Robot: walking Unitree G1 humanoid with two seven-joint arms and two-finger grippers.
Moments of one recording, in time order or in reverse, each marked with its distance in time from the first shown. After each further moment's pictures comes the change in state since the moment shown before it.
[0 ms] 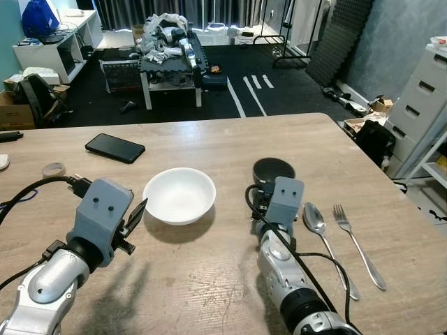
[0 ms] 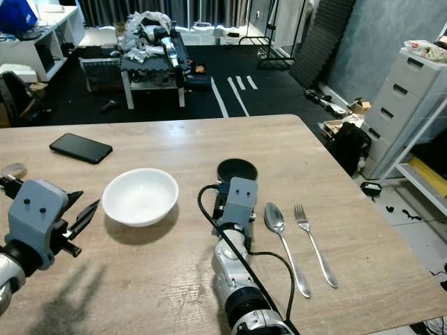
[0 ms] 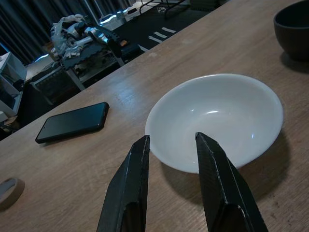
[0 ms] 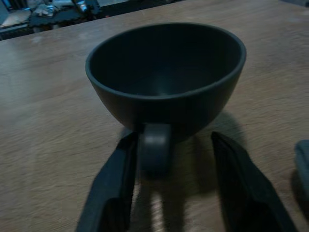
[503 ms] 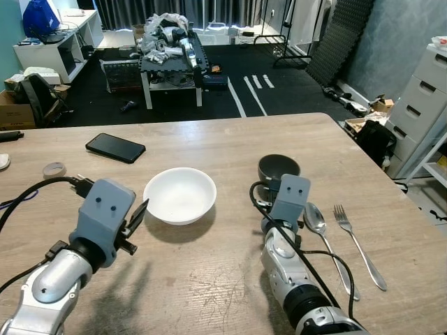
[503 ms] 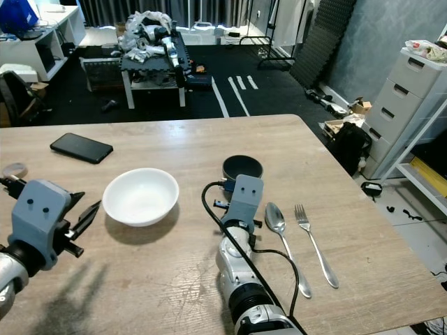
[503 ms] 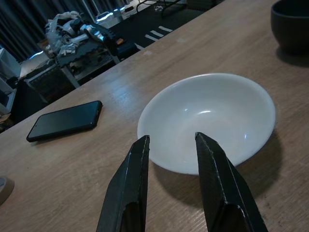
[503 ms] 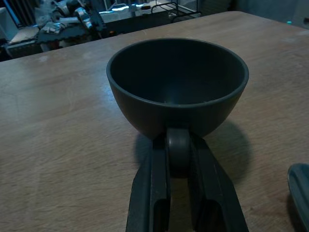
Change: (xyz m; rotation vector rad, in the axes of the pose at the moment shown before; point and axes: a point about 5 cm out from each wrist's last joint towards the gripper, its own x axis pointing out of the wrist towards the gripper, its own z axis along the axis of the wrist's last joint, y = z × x) left arm 0.003 -0.006 -0.002 -0.012 0.006 -0.007; right arm 0.003 -0.002 0.008 0.012 -0.066 0.031
